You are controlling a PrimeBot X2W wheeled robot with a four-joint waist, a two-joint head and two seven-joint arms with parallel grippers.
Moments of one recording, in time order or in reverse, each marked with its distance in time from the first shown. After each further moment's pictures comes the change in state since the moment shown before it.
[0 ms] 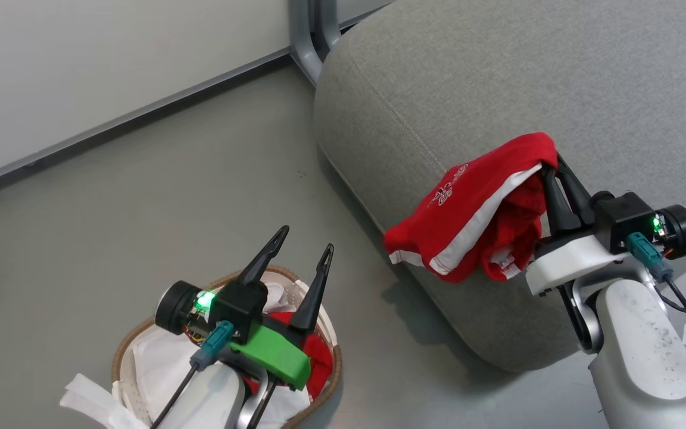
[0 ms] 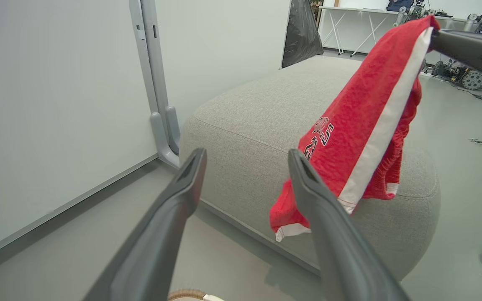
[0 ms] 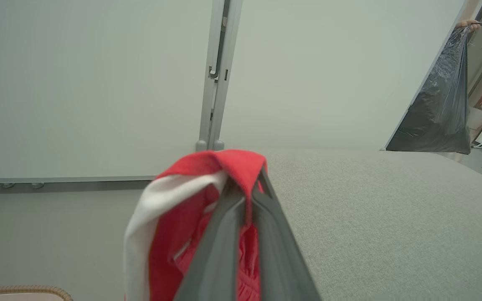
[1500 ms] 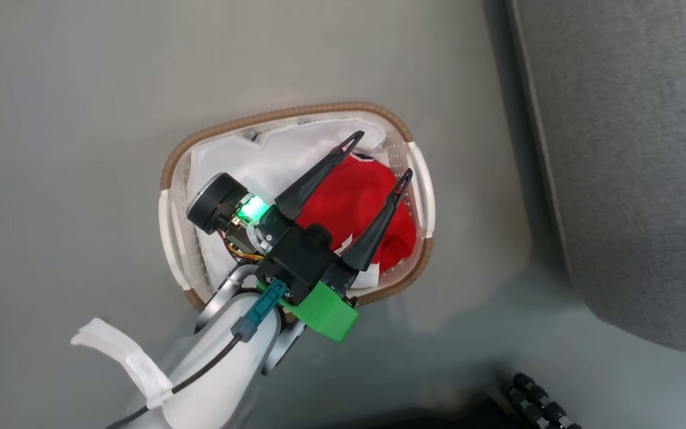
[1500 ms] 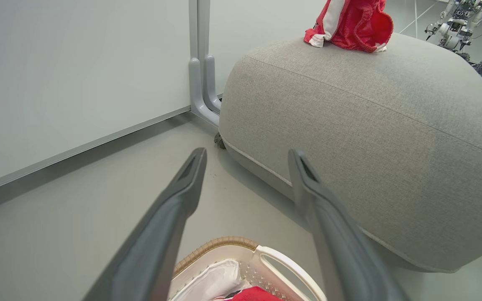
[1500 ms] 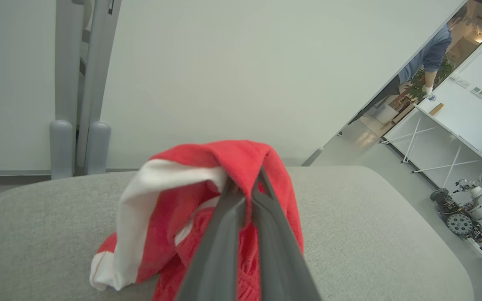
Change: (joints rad) left arm -0.243 0.025 -0.157 -0.172 0.113 -0.001 0.000; right arm -0.829 -0.535 -0.332 0.481 -0.038 0.000 0.173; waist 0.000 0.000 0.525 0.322
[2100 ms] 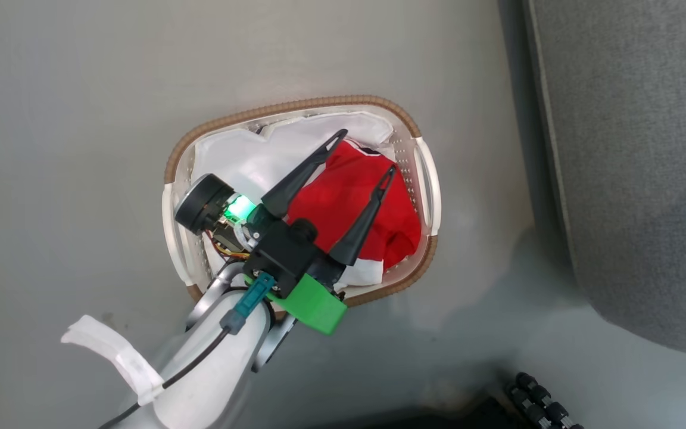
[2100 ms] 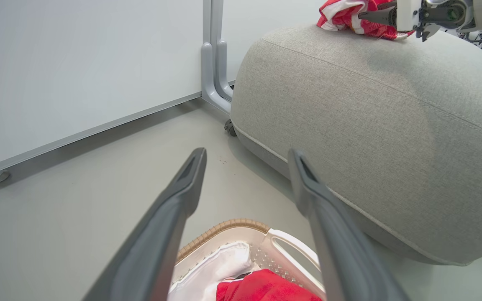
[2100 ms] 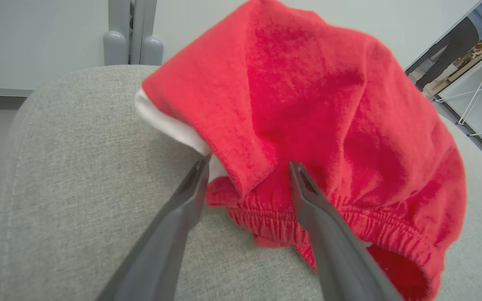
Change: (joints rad) left arm 0.005 0.008 0.021 0.021 -0.009 0.006 0.000; right arm 0.110 0.173 -0.061 0.180 -0.084 0.000 -0.127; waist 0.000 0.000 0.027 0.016
